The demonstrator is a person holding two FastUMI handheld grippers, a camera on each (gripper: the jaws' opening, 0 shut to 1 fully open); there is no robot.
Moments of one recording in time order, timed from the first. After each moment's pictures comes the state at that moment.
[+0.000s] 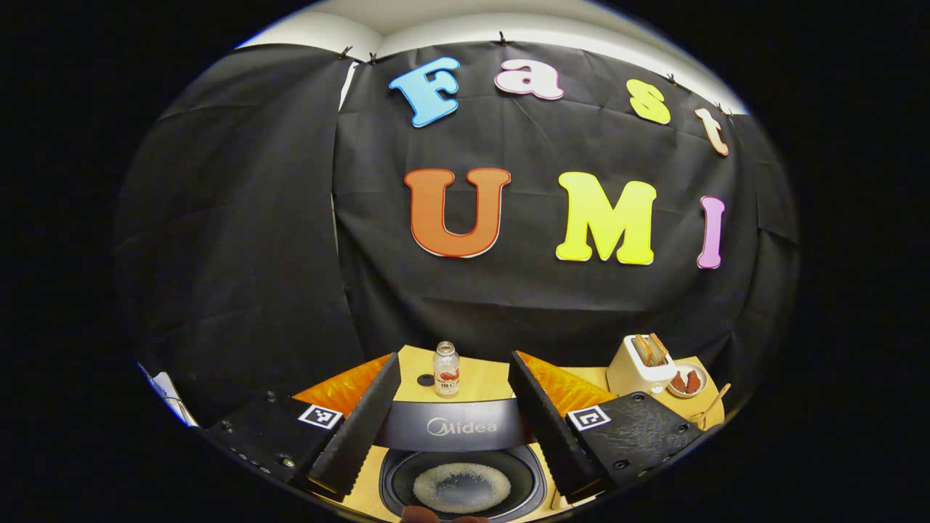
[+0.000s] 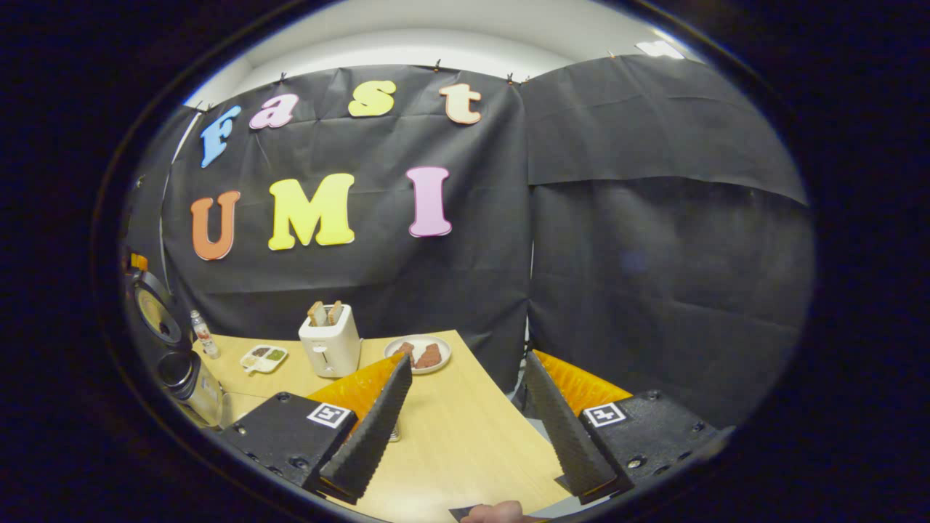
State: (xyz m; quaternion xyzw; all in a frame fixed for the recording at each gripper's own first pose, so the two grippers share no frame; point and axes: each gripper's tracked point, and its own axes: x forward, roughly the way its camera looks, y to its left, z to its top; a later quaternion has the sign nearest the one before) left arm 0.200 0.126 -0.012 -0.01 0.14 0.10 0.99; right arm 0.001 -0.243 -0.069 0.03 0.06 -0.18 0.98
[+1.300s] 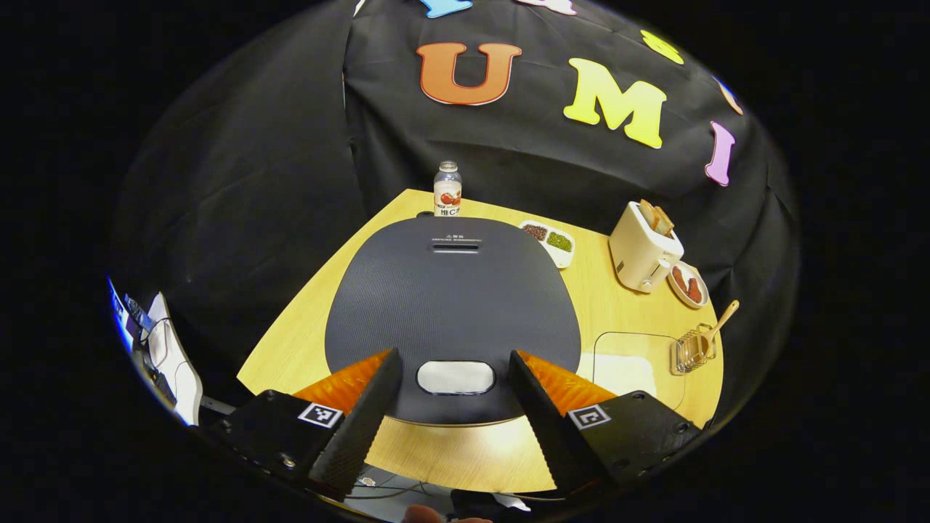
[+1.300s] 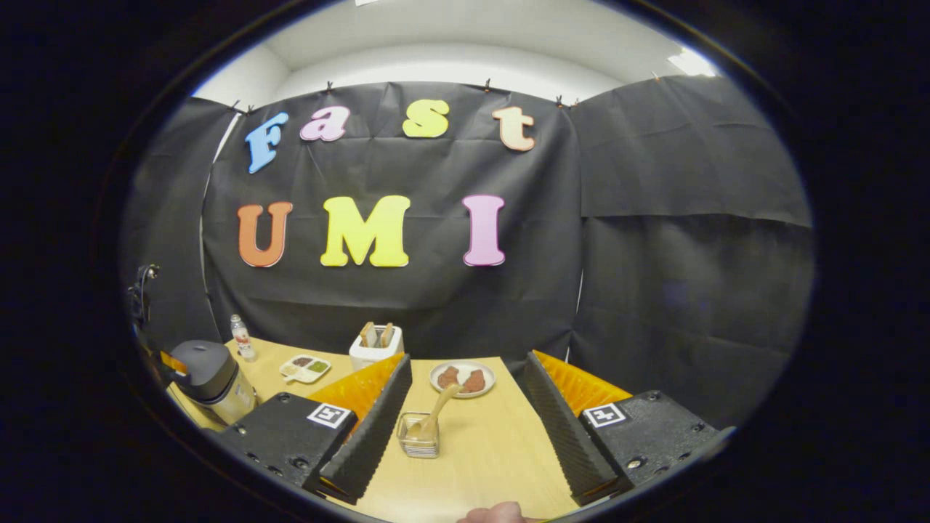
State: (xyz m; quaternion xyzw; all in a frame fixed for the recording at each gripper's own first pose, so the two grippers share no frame) left arm 0.070 0.088 -0.202 -0.06 0.38 0.11 0.92; right arm 0.017 -0.193 -0.022 0.00 0.03 -0.09 1.00
